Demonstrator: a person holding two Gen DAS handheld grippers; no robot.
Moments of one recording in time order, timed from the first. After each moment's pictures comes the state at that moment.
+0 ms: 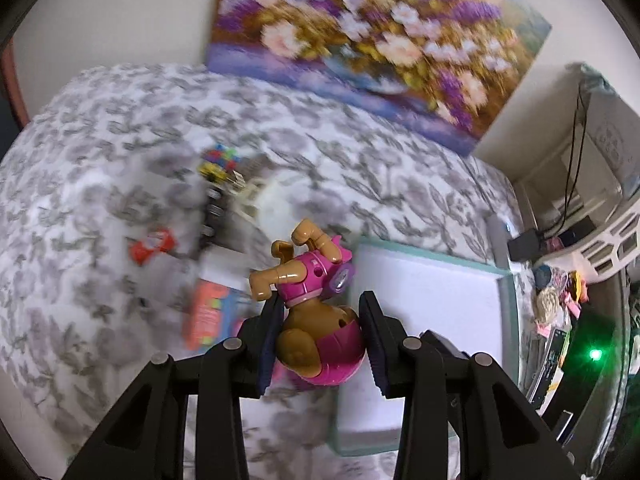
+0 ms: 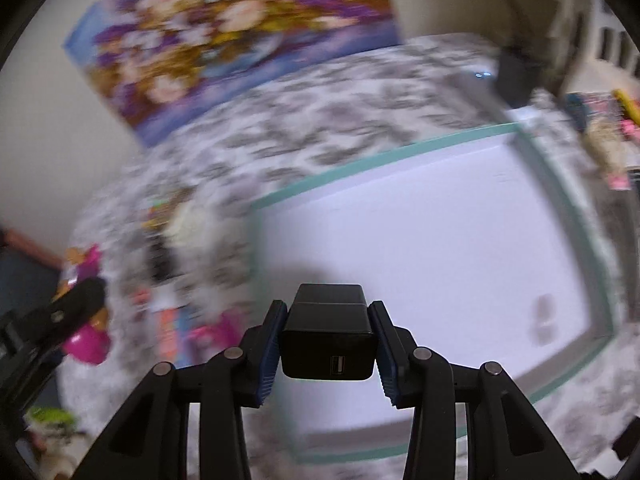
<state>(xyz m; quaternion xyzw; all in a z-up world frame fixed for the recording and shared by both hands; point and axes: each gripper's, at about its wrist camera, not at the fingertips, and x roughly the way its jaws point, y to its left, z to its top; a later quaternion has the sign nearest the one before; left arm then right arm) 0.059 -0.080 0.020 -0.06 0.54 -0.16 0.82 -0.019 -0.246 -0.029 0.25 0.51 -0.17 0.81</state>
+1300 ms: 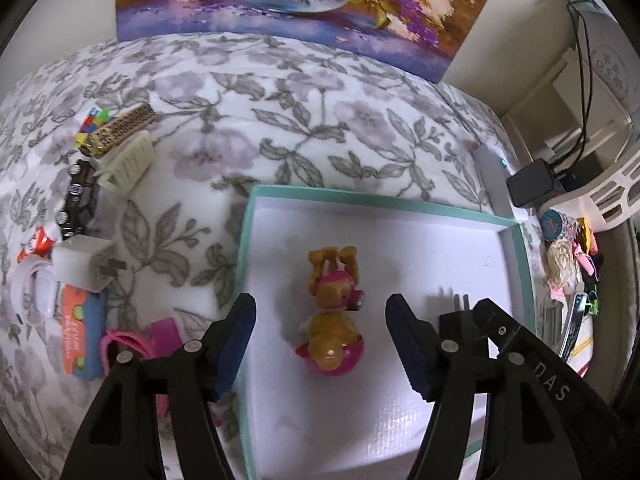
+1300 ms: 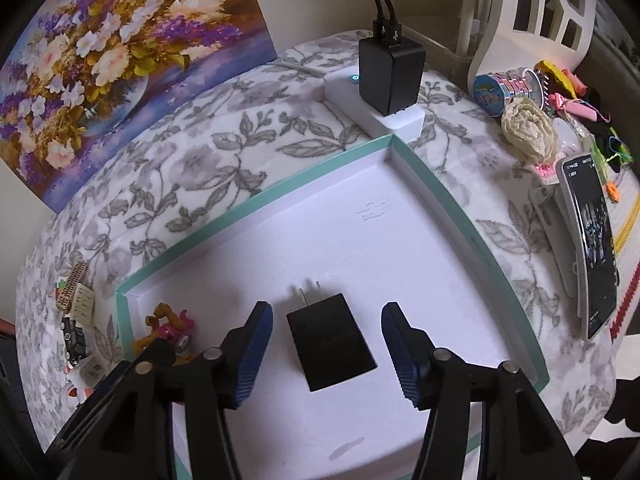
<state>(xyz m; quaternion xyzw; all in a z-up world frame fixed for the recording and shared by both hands) 0.066 -0.169 -0.053 -0.01 0.57 -0.21 0.79 -0.026 -0.341 -0.046 0.28 0.50 -0.28 0.77</state>
